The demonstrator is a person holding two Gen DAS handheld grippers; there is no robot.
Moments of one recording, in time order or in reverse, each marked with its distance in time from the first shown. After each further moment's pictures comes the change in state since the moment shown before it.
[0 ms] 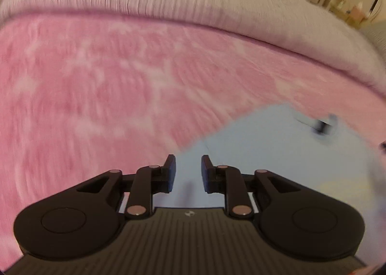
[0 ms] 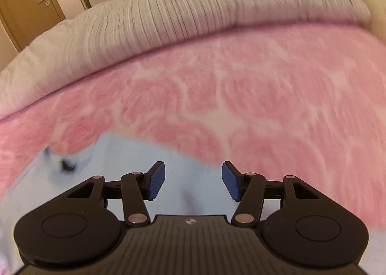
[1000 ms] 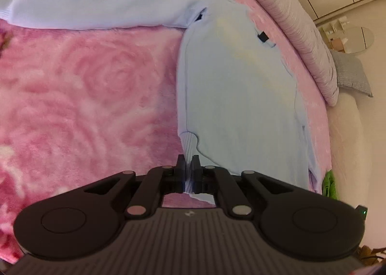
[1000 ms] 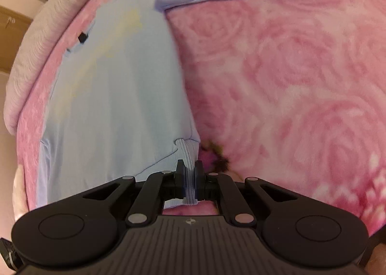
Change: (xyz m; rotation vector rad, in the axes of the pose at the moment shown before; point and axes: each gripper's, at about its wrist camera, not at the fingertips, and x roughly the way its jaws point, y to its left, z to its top) left arm -0.138 -0.019 -0.276 -0.356 0.180 -0.233; right arm -0.190 -0.033 -0.289 0.426 0.313 0.074
